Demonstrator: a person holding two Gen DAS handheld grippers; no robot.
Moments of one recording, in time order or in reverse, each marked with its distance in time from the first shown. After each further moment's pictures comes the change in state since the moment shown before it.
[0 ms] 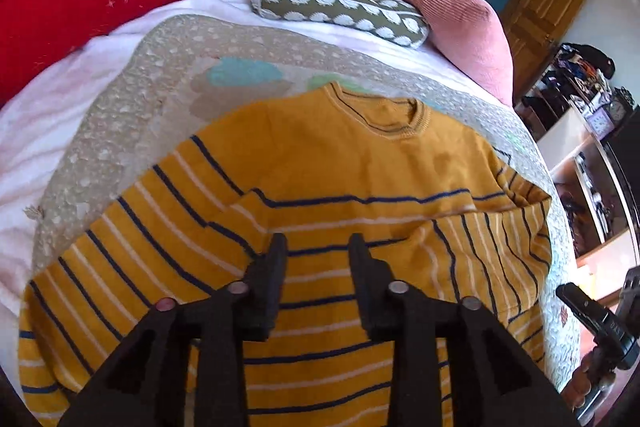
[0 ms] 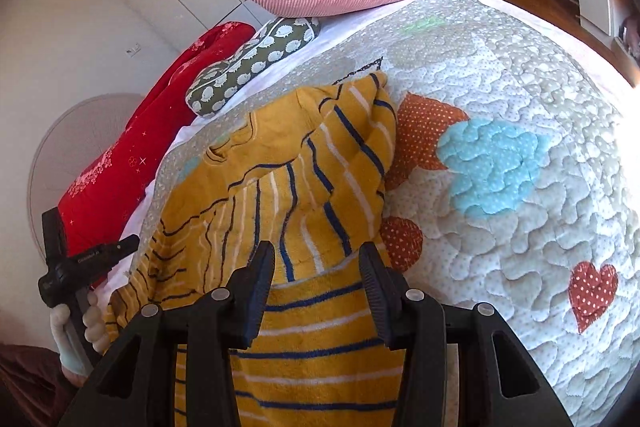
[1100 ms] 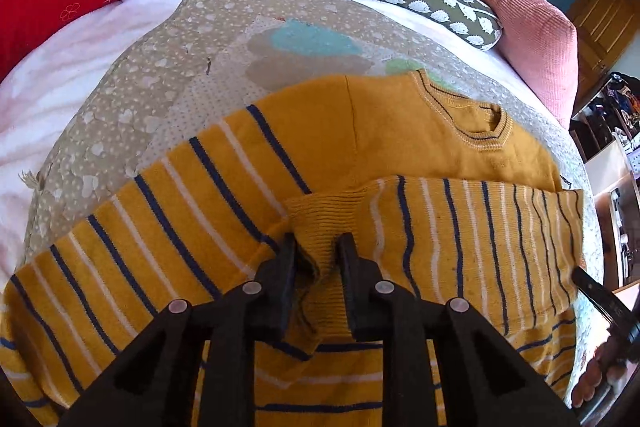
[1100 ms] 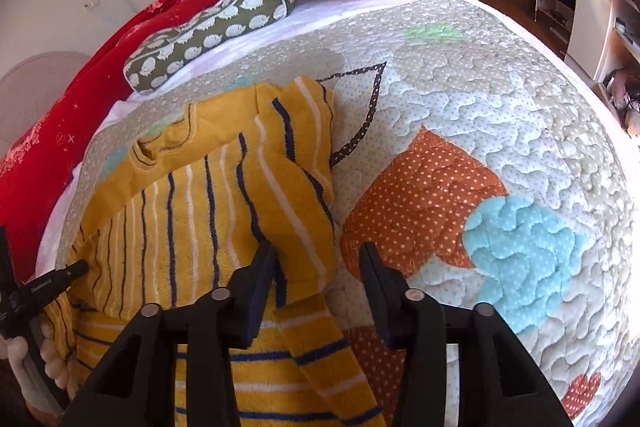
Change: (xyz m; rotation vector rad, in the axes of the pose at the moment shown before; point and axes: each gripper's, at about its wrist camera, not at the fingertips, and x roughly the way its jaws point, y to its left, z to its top) left arm 0.033 0.053 0.005 -0.163 0.036 0.120; right arm 0.099 0.018 0.063 -0.113 0.110 -0.270
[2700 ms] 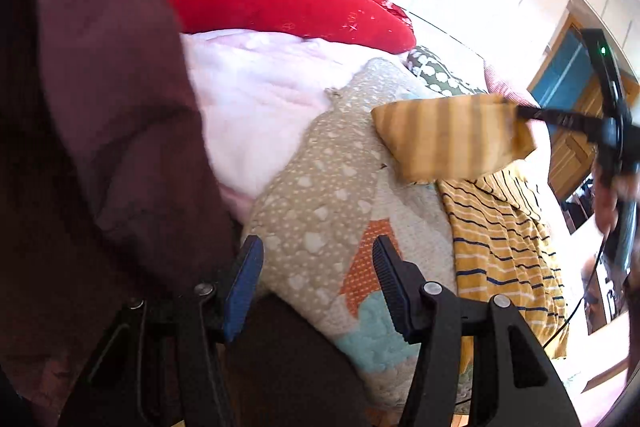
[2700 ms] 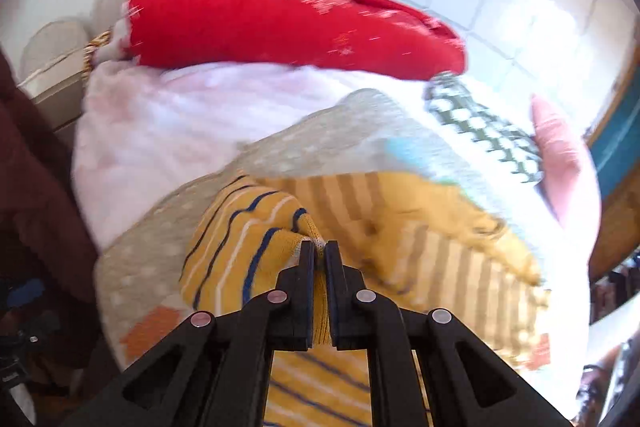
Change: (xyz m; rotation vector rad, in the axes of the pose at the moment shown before) left arm -0.238 0.190 -0.263 -0.192 -0.325 0.025; right arm -0.126 0.358 -0.145 -0.894 -0.176 0.020
